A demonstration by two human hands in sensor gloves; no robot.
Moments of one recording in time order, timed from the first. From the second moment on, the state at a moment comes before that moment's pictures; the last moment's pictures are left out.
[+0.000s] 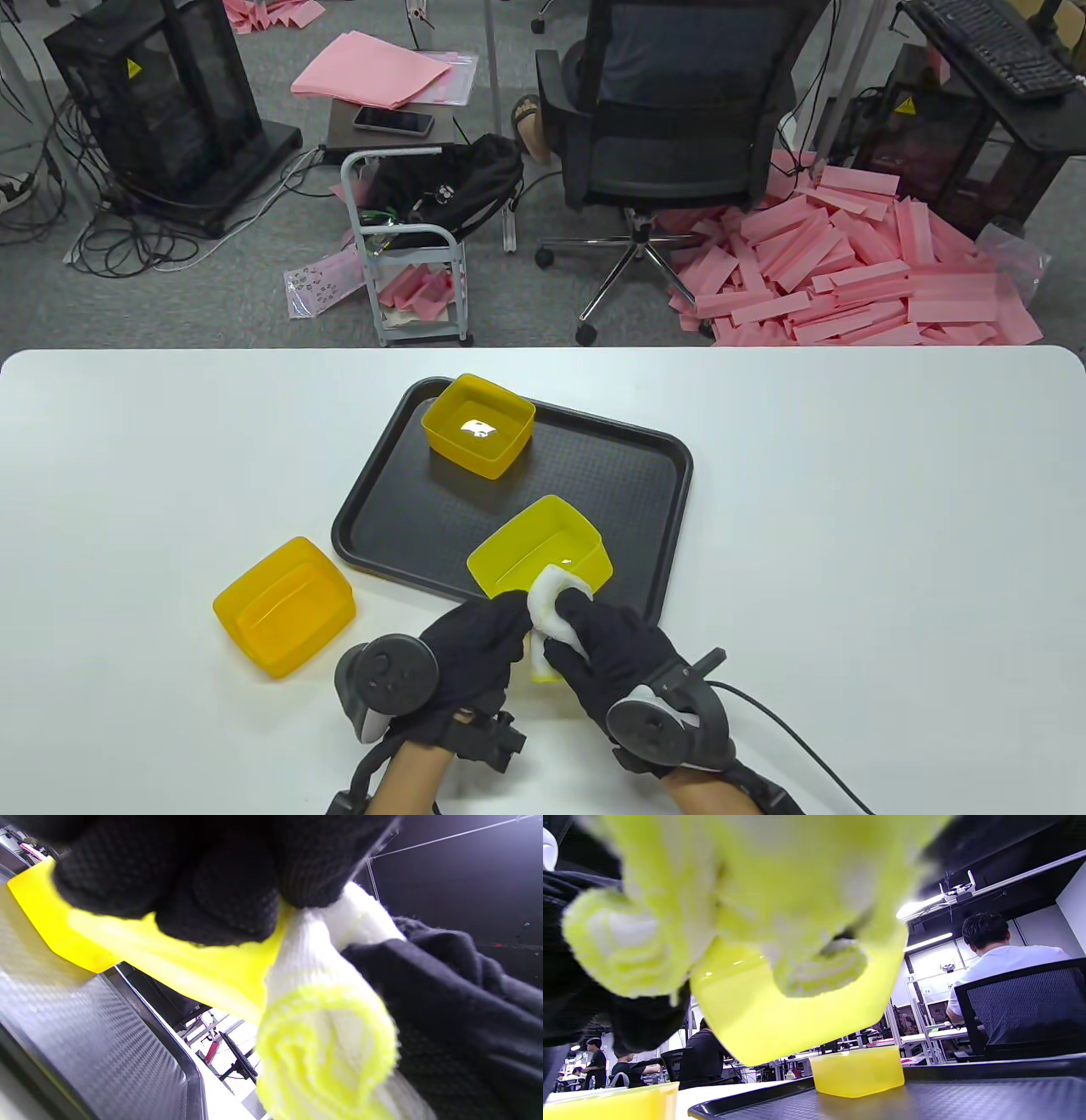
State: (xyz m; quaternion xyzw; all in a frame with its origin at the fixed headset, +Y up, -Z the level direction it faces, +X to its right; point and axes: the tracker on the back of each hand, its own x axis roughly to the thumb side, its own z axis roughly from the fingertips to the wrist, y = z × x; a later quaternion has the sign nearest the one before) left_hand -0.137 -0.721 -0.255 0.15 -0.17 0.47 0.86; right_hand 0.085 -0.704 -0.236 0.27 -0.28 0.91 0.18
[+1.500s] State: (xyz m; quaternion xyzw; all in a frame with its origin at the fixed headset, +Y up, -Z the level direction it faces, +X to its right) left_hand -0.328 -0.670 -0.219 0.18 0.00 0.32 0.93; right_hand 0.172 -0.719 -0.280 0.11 -0.21 0.91 0.34
